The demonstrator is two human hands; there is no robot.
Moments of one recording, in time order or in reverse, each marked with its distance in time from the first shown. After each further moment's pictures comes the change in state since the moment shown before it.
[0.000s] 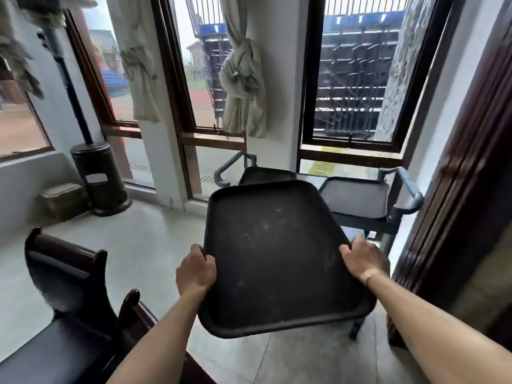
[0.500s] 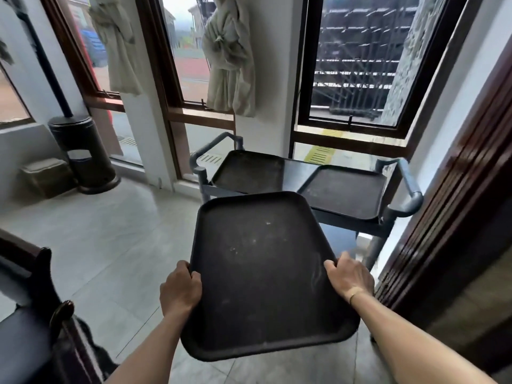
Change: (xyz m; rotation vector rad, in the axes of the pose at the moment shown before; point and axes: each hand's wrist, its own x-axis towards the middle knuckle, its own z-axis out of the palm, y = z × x) left_hand 0.023 0.036 0.133 0.089 -0.041 -0.112; right_hand 0.104 0.069 0.056 -0.073 -0.132 -0.001
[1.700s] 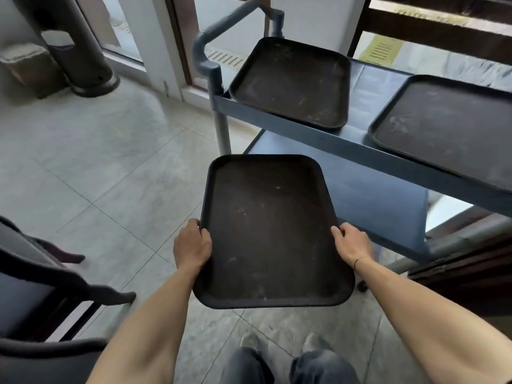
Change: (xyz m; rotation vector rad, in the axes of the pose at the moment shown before) left_hand 0.201 -0.118 0.219 0.087 -0.101 -0.137; right_hand 0.181 -0.060 0.288 -0.003 -0.325 -0.014
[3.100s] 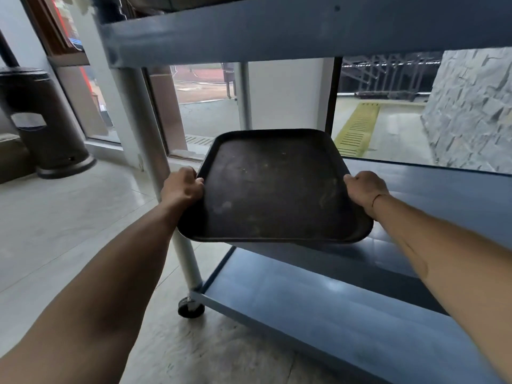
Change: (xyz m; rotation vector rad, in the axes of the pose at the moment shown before) left_hand 0.348 0.109 0.271 0.020 0.235 0.368; right_hand 0.409 -0.009 0.133 0.366 0.400 -0.134
